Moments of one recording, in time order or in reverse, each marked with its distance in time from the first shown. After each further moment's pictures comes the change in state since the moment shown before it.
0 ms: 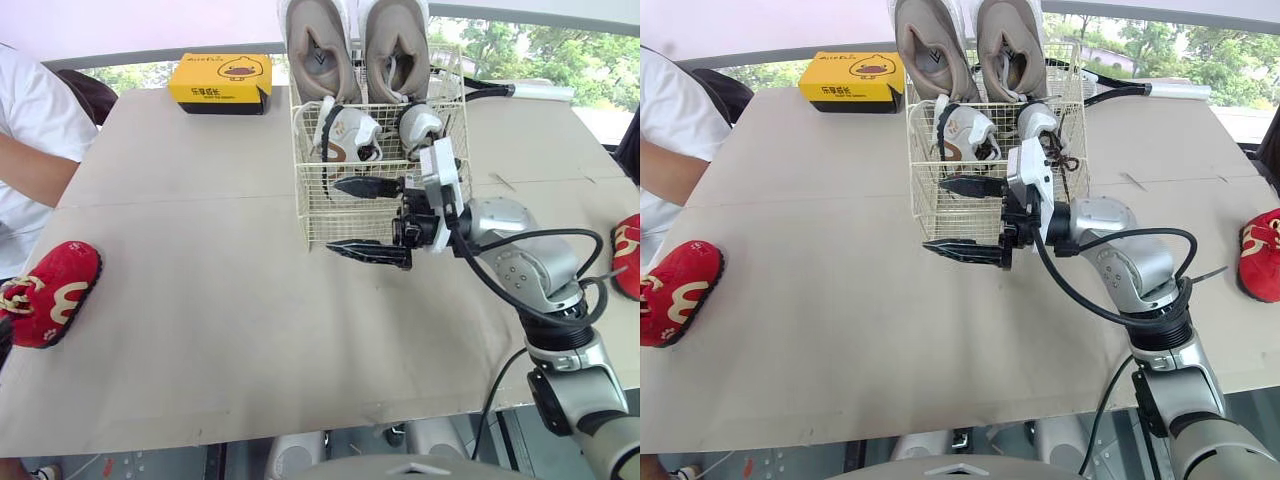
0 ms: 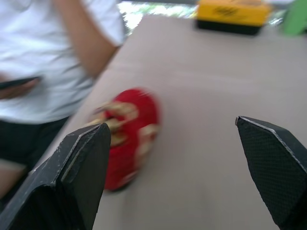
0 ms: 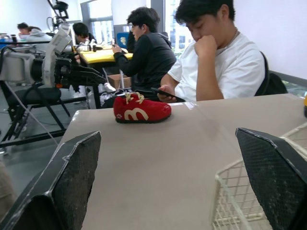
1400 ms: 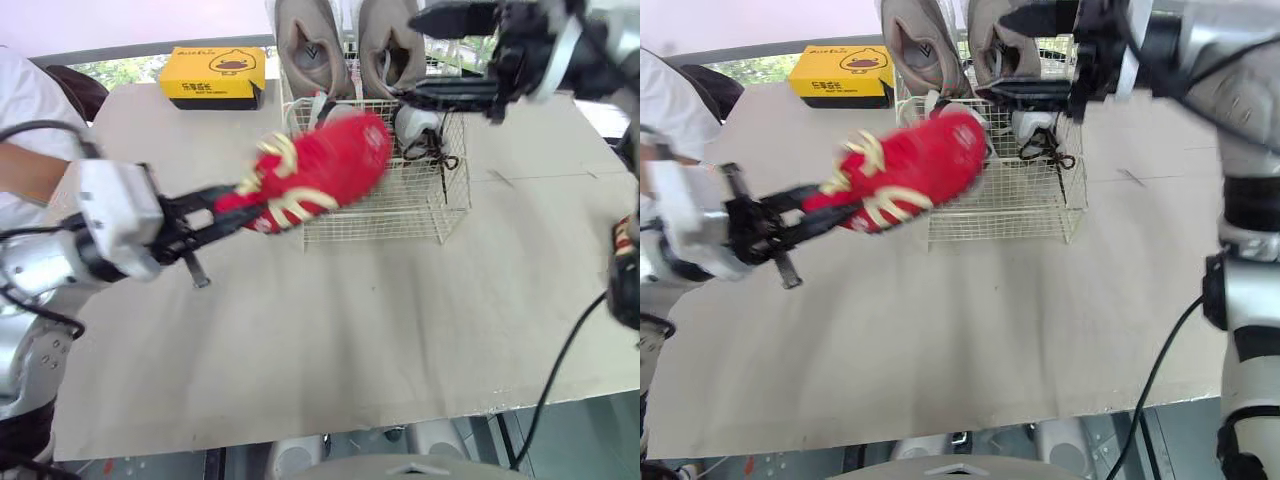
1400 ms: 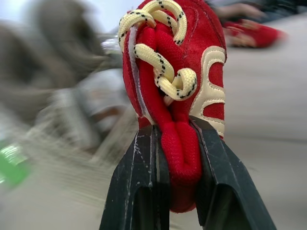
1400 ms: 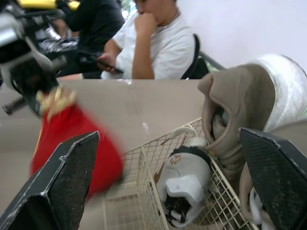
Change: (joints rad) left arm -0.964 0.364 -0.795 -0.183 0.277 -0.187 -0.506; right arm -0.683 -0.379 -0.053 0.304 0.005 0.330 0.163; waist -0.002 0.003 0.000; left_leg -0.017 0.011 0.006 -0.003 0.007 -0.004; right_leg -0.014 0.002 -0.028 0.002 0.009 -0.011
